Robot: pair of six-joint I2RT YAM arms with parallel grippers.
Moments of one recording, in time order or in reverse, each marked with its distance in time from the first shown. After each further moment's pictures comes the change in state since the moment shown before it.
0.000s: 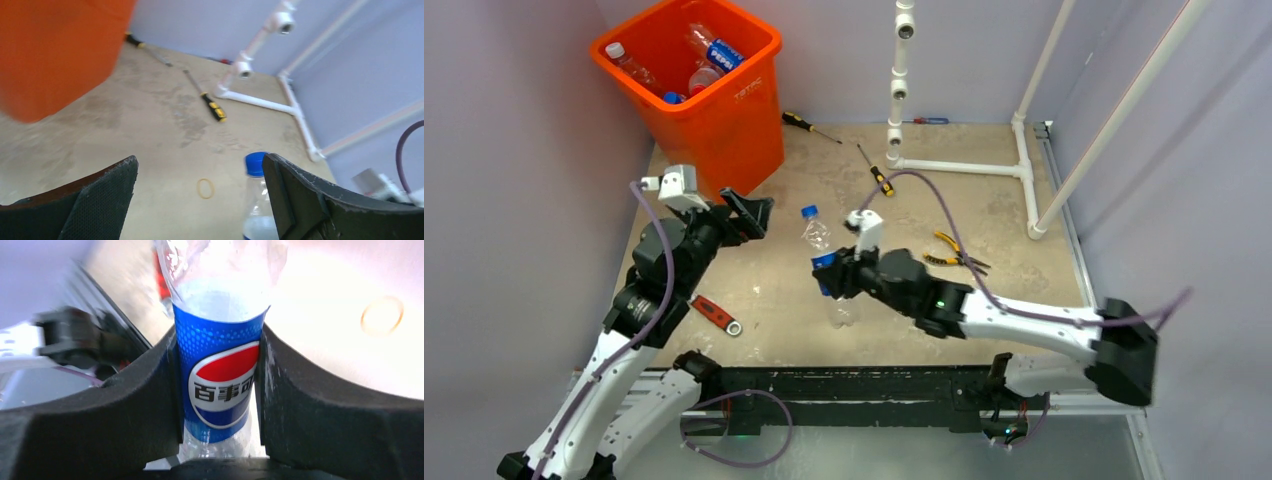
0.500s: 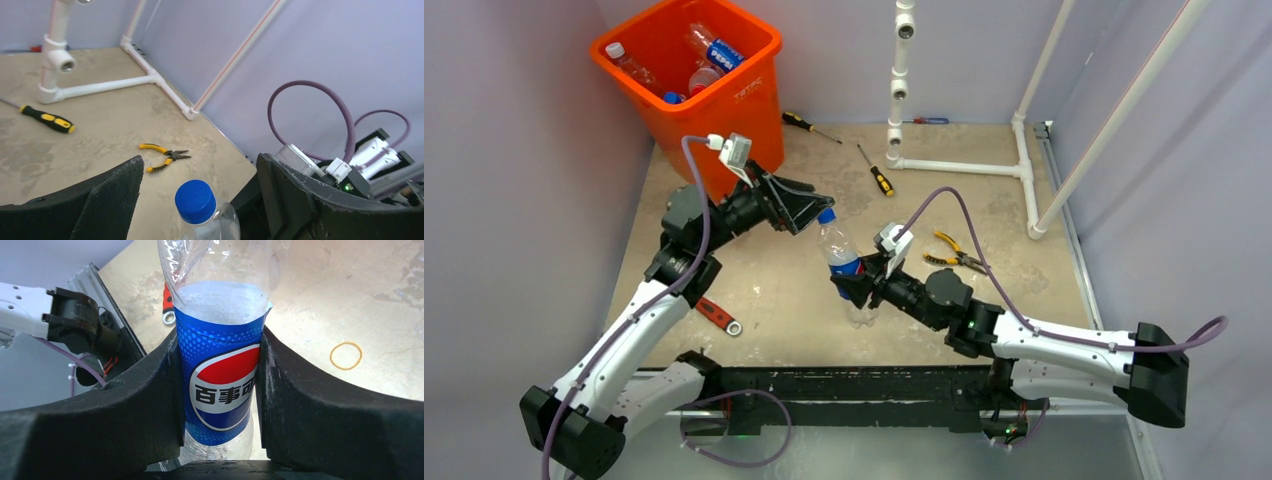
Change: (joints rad) left arm 0.000 0.269 0.026 0.515 0.691 -0.130; right arm 0.000 -0.320 -0.290 0.337 -0.094 -0.268
